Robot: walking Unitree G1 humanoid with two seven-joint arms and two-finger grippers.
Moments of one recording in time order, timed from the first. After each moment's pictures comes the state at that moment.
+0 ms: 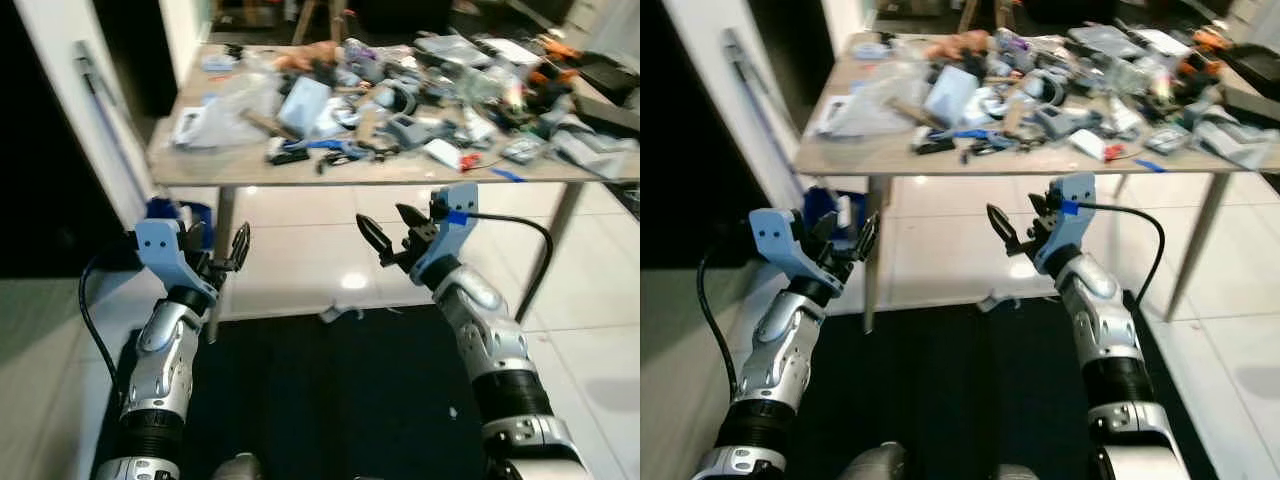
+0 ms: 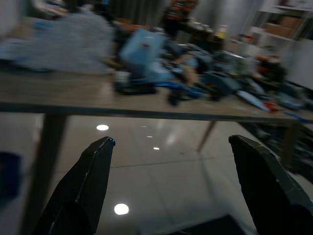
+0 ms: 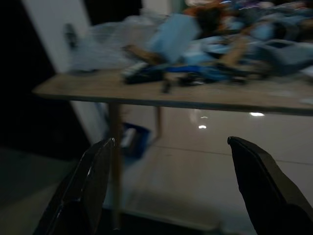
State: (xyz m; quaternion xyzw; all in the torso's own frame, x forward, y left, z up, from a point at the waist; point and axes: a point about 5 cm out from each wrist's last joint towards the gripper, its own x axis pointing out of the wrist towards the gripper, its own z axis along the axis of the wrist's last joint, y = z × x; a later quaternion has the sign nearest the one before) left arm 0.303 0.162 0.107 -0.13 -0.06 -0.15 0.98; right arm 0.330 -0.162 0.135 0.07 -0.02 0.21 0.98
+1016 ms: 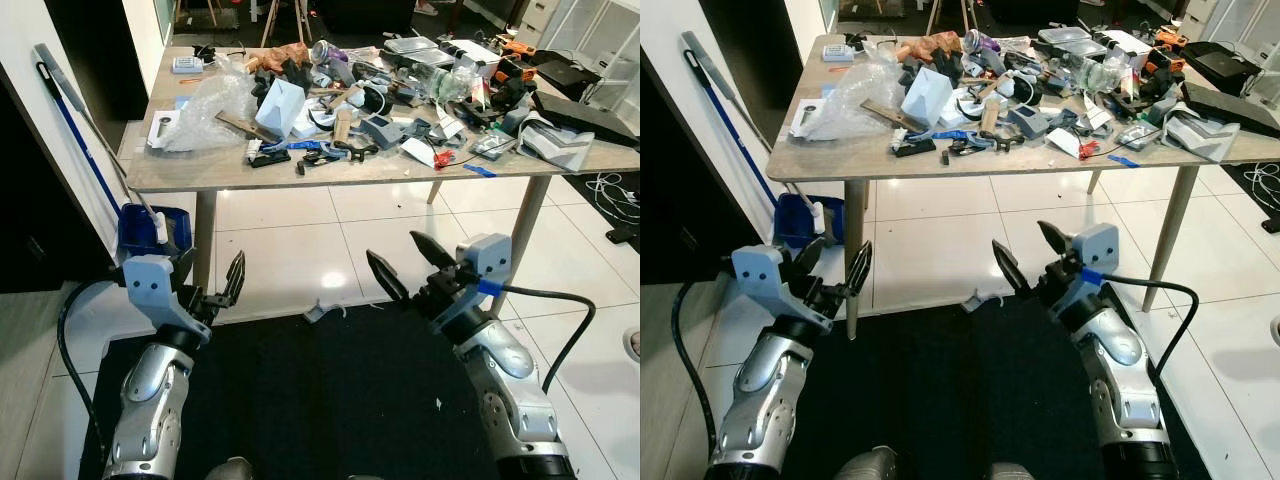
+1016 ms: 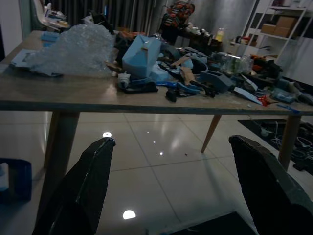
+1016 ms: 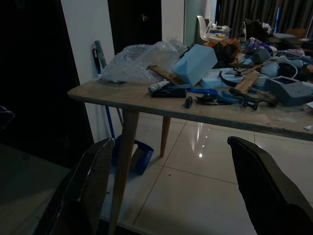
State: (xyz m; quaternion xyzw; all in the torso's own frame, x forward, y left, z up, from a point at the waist) left arm 0.258 0.162 0.102 -0.10 -0.07 -0.14 0.98; right arm 0.271 -0.165 0.134 0.04 -0.10 0.25 0.96
